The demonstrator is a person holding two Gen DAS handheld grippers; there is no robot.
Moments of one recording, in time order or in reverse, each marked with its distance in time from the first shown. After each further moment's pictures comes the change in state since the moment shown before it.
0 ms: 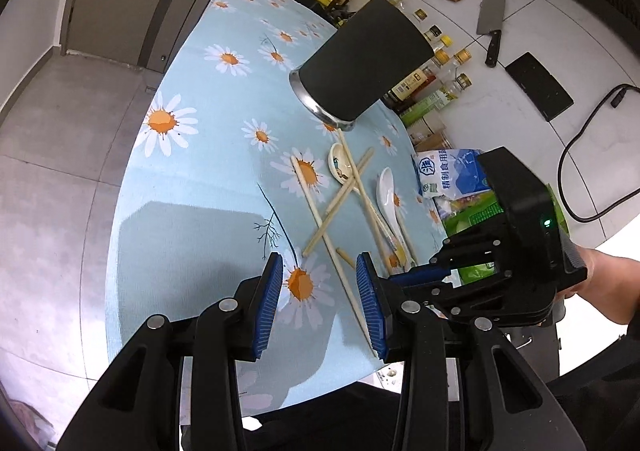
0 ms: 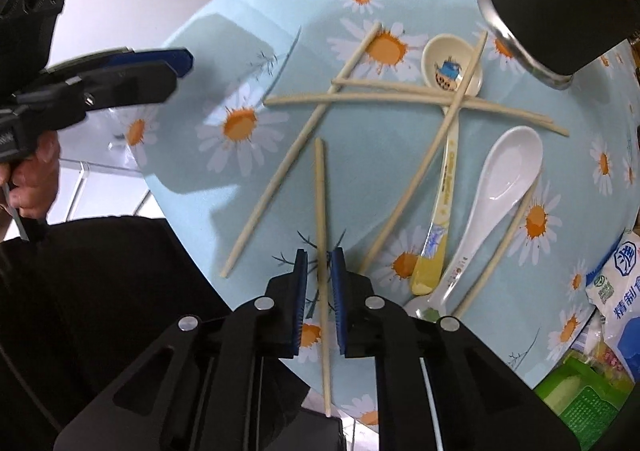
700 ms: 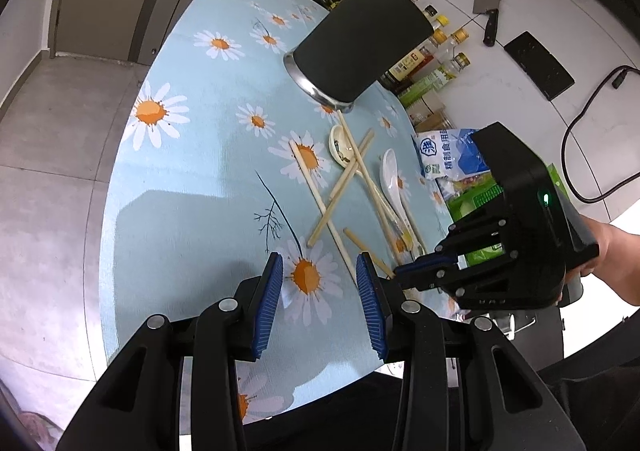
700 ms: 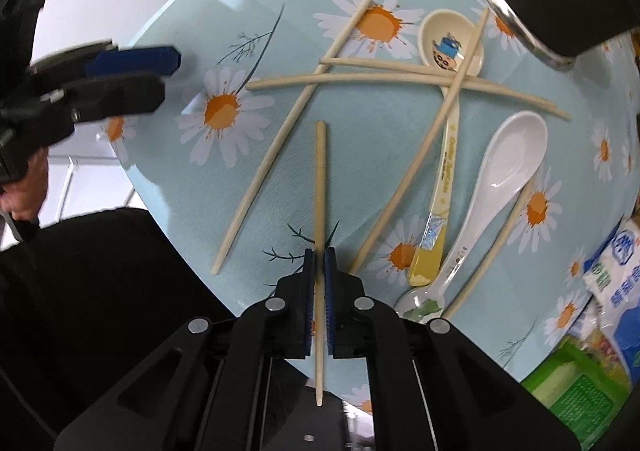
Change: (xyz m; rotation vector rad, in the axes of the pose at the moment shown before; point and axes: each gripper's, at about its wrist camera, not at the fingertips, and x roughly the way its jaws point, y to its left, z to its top) left arm 0.011 0.003 0.000 0.041 0.062 -0.003; right arm 0.012 -0.001 0.008 0.049 0.087 -0.014
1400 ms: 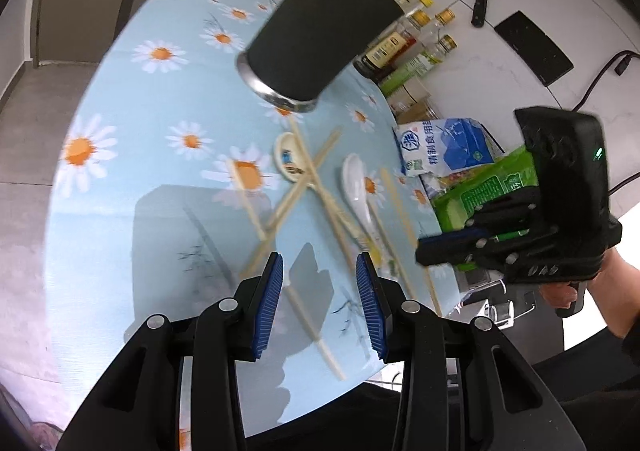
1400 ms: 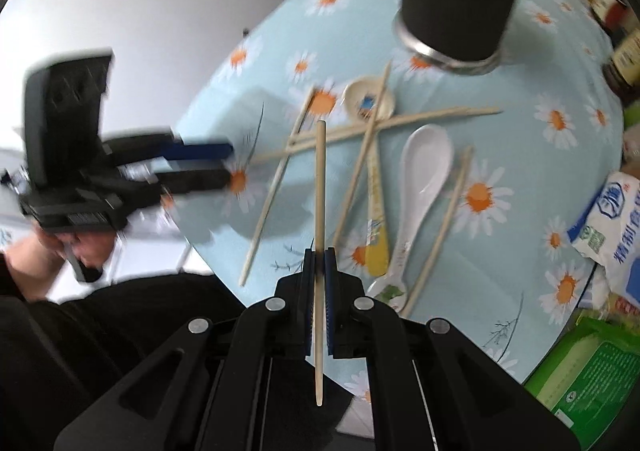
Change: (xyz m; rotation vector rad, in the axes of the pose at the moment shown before) left arm 0.030 -0.048 0.028 0.038 0.062 -0.003; right arm -0.073 -0.072 -0.038 0.177 -0.301 0.190
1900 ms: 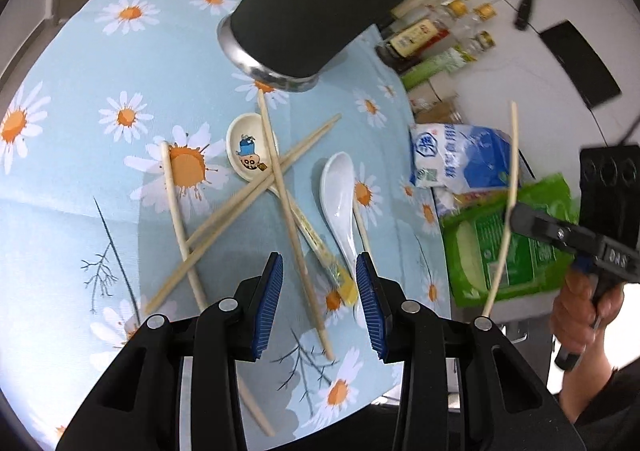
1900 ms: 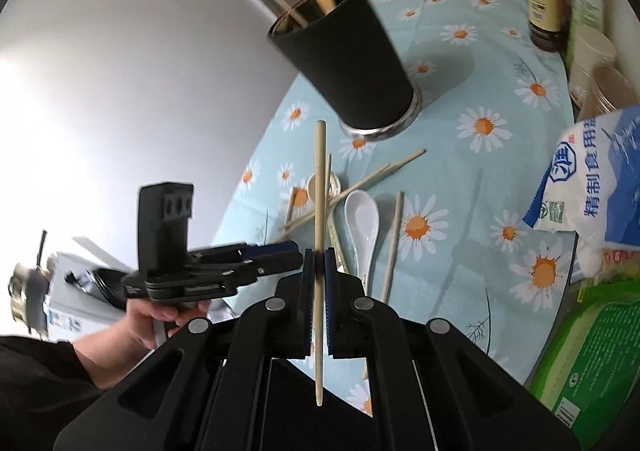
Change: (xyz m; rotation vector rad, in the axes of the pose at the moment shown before) left arm 0.063 -0.025 0.020 -0.158 0.045 0.059; right arm -0.081 -0.063 -0.038 0.232 -0.336 0.237
